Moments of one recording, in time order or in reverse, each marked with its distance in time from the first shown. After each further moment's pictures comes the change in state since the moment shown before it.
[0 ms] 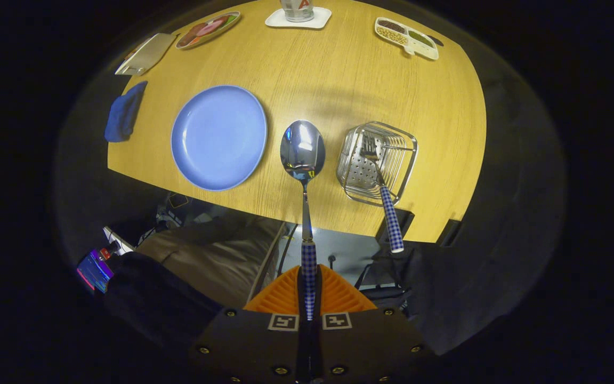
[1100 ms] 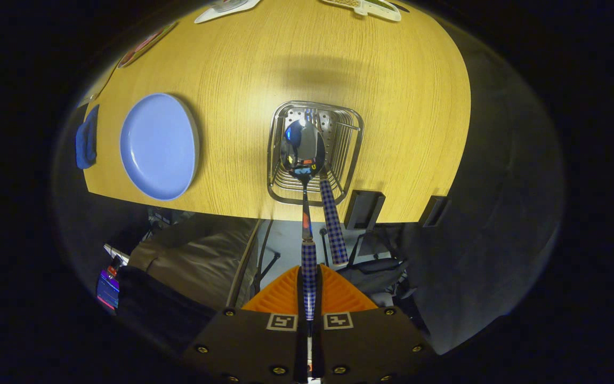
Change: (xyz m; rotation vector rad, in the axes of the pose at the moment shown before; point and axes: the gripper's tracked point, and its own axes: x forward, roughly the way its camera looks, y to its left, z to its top) arm 0.026 -0.067 0.016 0.141 0.190 -0.042
